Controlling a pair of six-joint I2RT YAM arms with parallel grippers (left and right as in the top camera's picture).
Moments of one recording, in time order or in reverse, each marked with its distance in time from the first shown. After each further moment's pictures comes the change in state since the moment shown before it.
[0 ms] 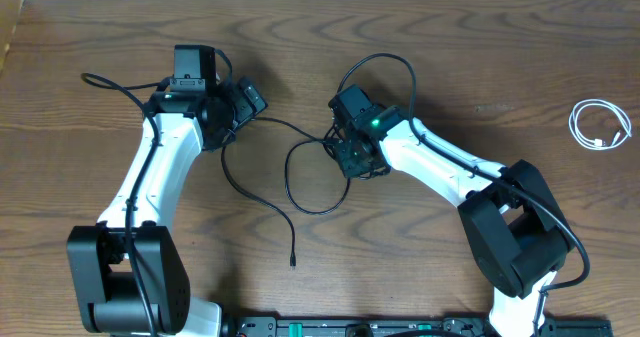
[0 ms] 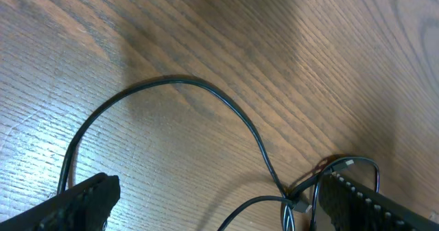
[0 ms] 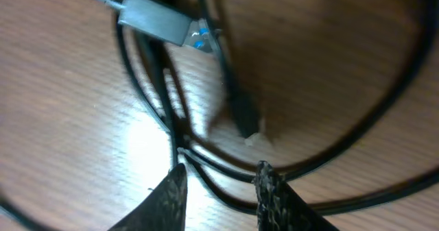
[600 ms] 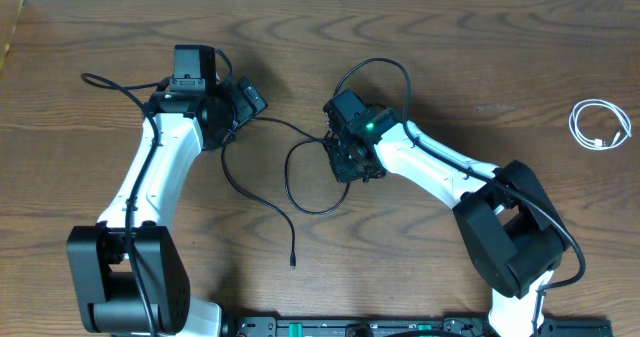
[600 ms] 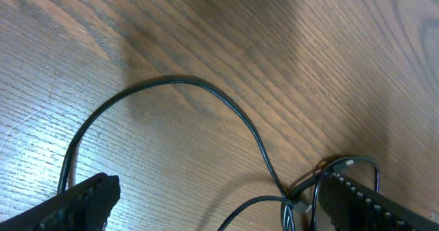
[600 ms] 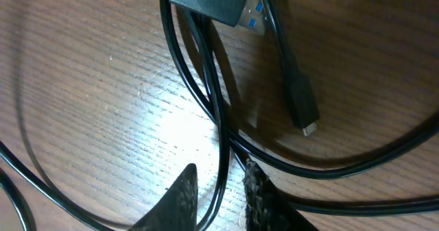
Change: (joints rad) left arm 0.000 0.000 0.000 0.000 0.000 0.000; right arm 0.024 0.011 0.000 0.002 -0.059 0.076
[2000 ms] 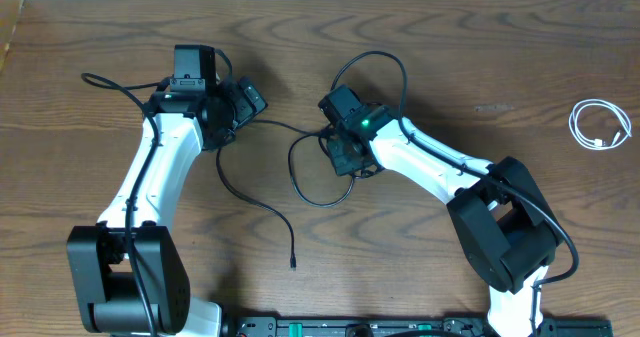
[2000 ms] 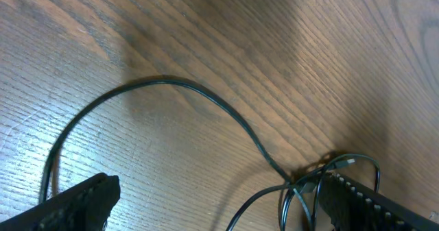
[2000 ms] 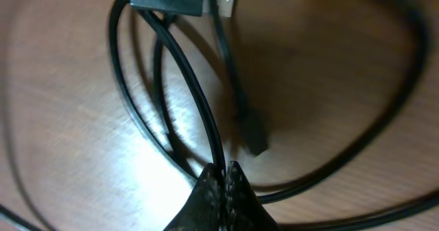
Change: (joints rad) left arm 0.000 0.000 0.000 0.000 0.000 0.000; right arm 0.001 0.033 0.045 0.019 0.136 -0.020
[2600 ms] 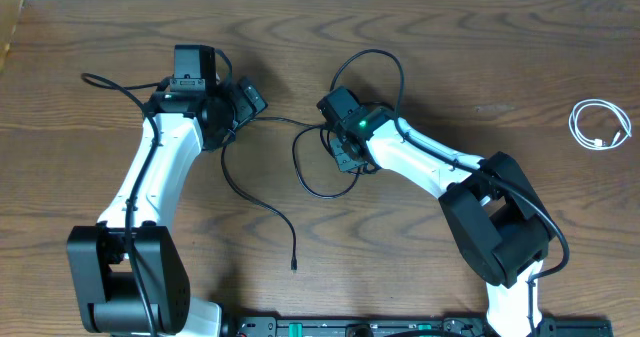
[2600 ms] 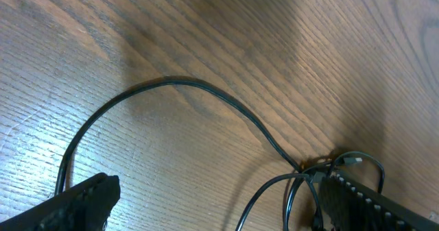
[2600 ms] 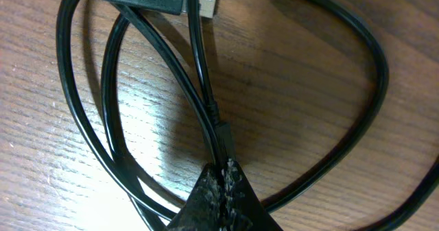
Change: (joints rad) left arm 0.000 0.000 0.000 0.000 0.000 0.000; right arm 0.000 0.037 0.000 0.041 0.113 -0.051
